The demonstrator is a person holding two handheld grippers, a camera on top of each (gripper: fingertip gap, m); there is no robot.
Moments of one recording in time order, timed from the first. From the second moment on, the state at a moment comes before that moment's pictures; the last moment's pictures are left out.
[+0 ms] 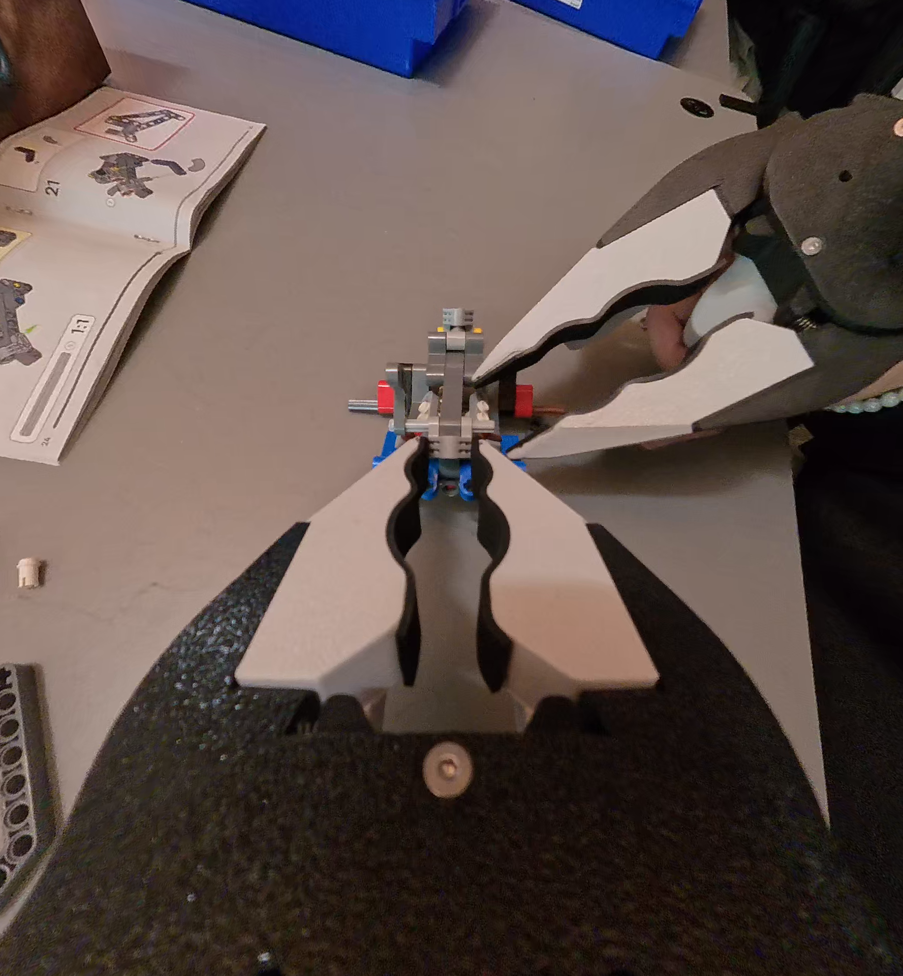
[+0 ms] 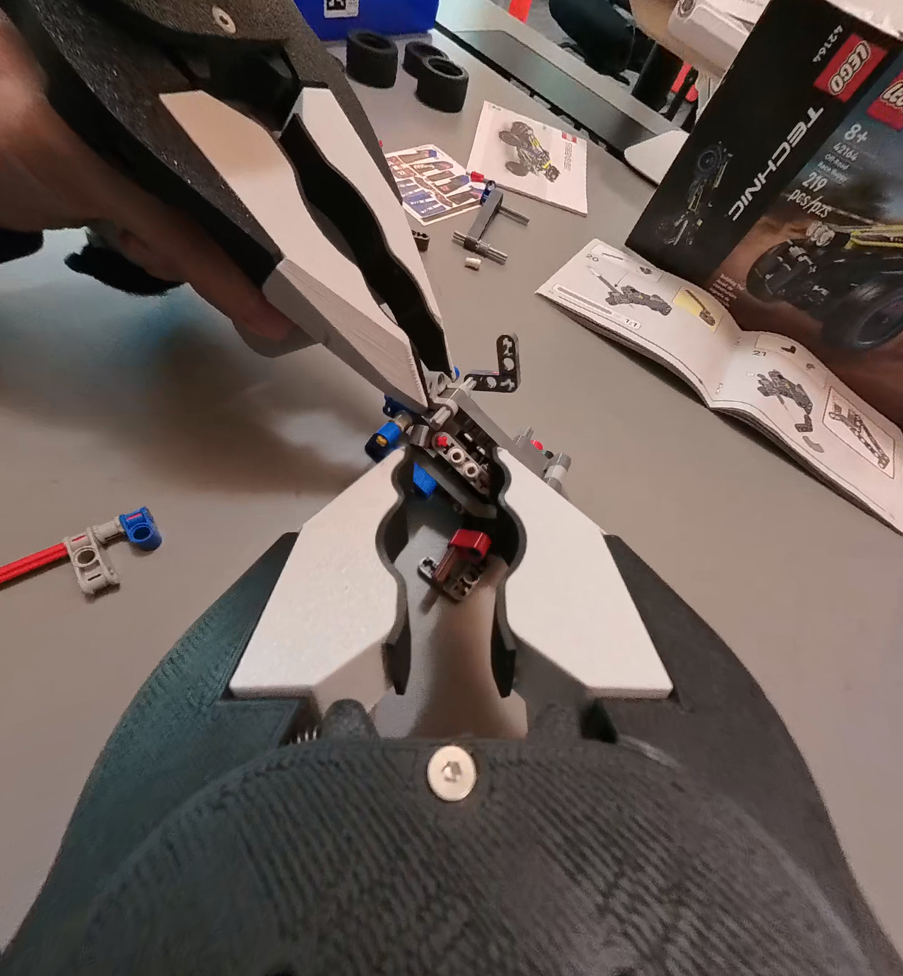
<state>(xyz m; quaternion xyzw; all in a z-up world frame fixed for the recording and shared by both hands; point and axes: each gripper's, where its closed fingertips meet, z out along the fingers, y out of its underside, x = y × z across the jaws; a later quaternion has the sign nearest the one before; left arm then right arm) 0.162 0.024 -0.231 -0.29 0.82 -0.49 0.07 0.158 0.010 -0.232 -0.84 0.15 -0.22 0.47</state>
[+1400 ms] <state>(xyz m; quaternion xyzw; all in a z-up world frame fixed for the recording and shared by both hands) 0.172 0.014 -0.229 -0.28 0.85 -0.45 0.07 0.180 -0.003 -0.233 -0.83 0.22 -0.20 0.47</state>
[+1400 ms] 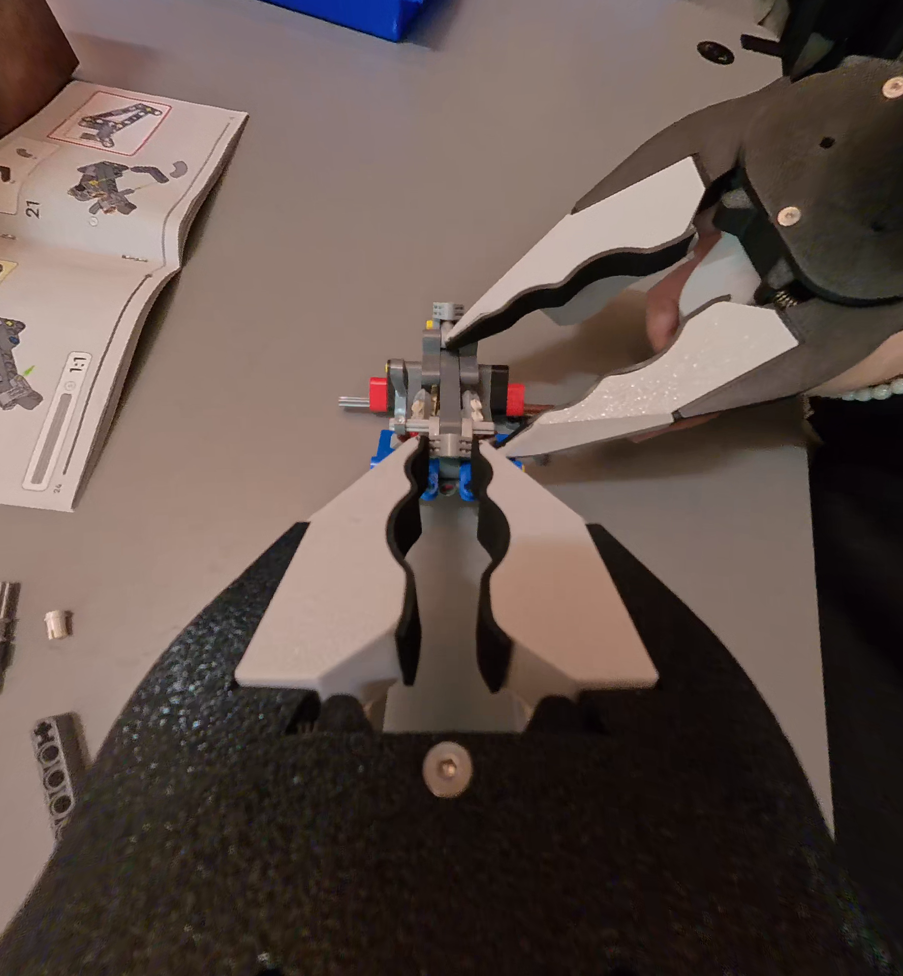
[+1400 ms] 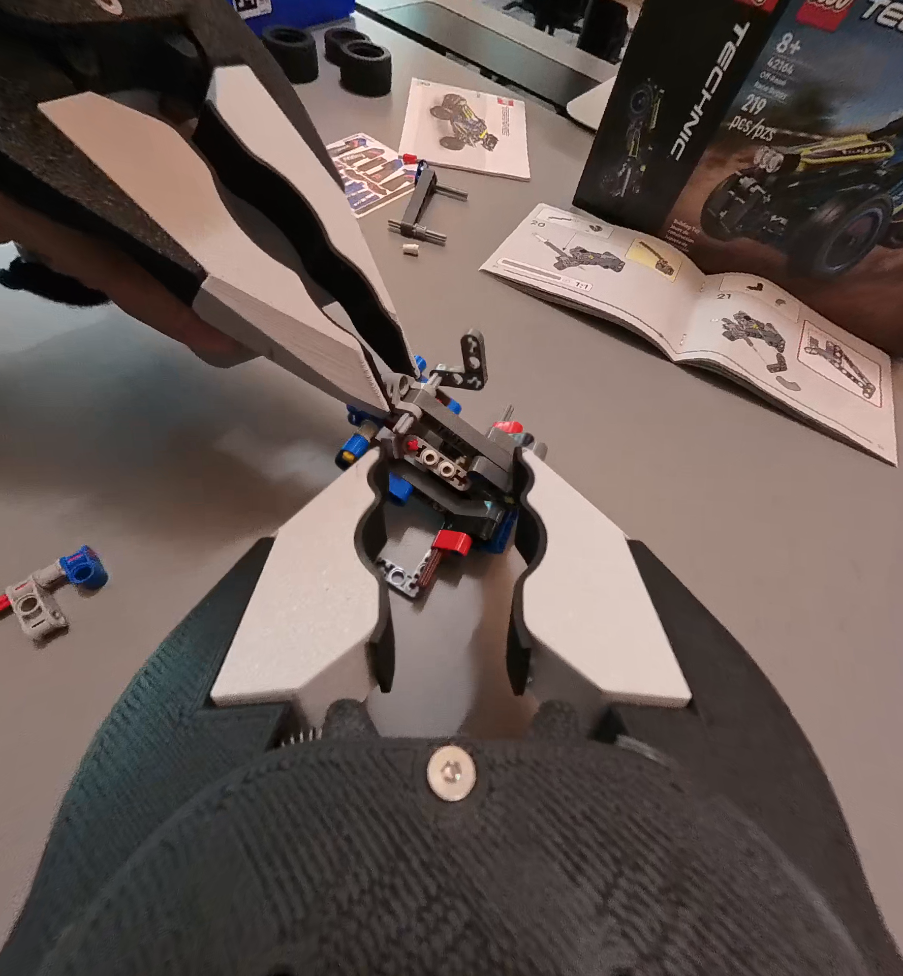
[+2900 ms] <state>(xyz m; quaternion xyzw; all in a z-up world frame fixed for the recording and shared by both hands) 0.174 -0.003 -0.237 -0.28 0.85 -0.43 0.08 0.195 -0.030 -0.235 -0.83 0.24 -0.25 0.44</state>
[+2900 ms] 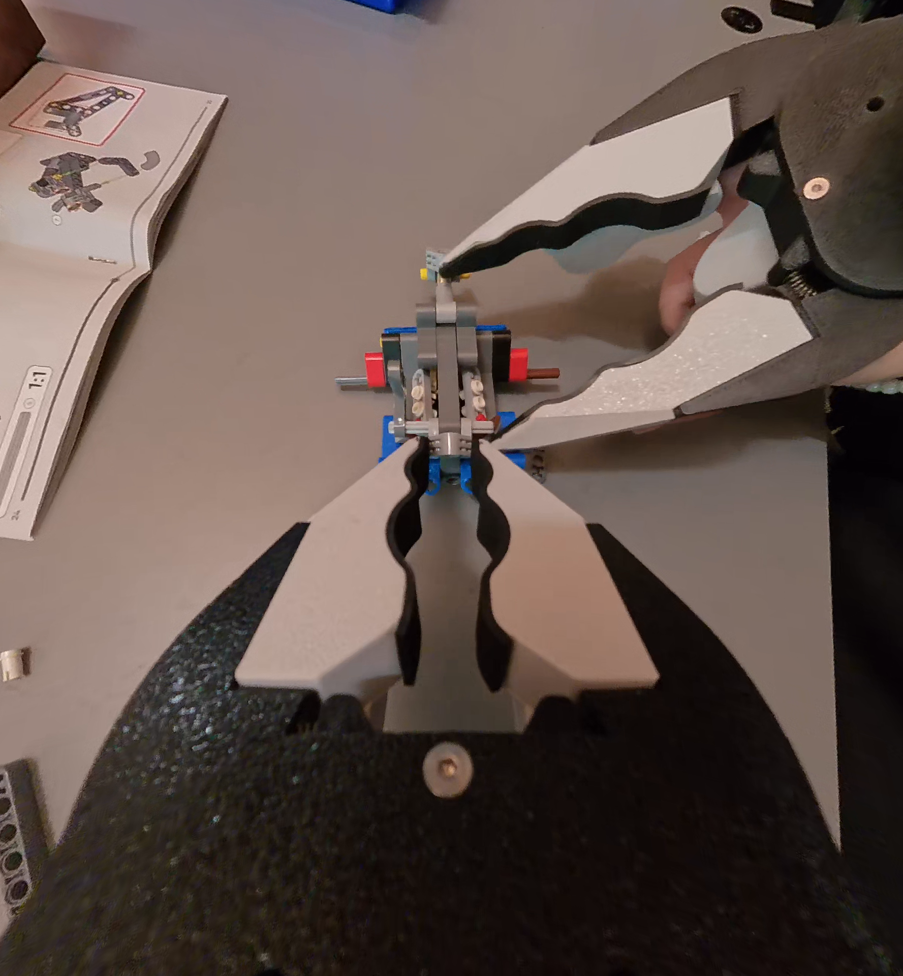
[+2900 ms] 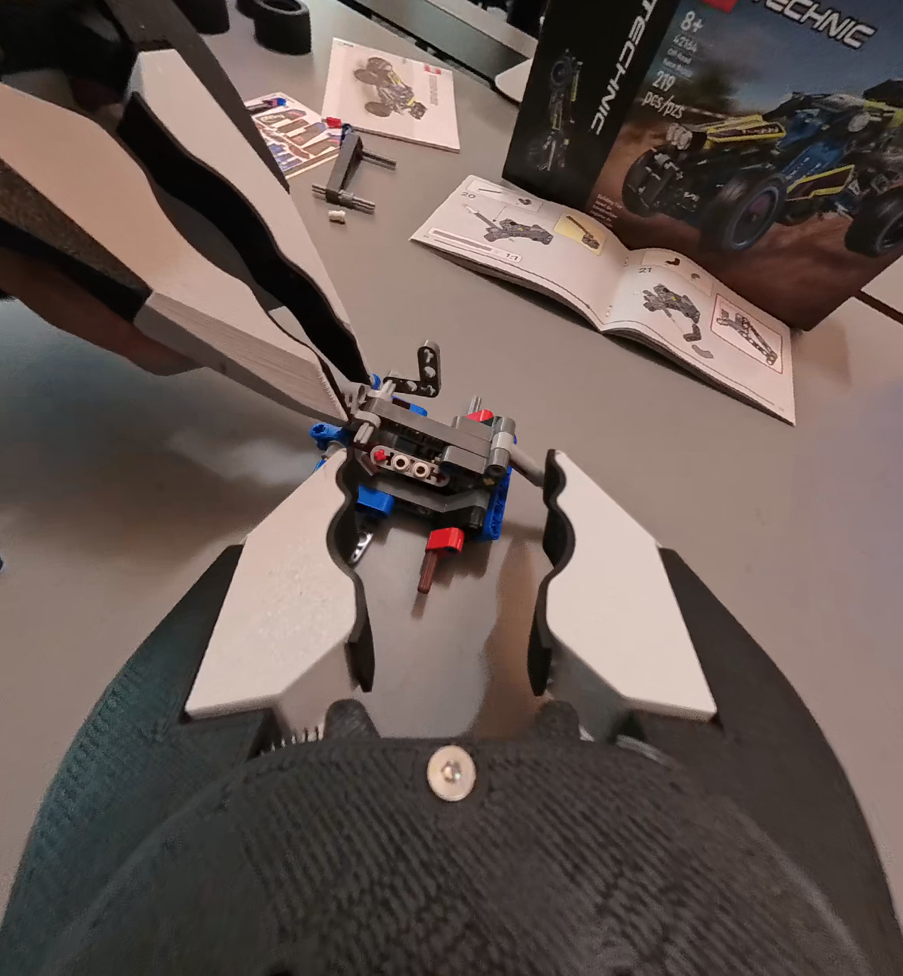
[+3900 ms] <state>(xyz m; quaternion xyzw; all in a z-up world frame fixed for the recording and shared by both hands) 0.169 -0.005 -0.240 -0.29 0.85 -0.42 0.13 0.184 -0.033 -0.253 -0.84 0.31 -0.17 0.42</state>
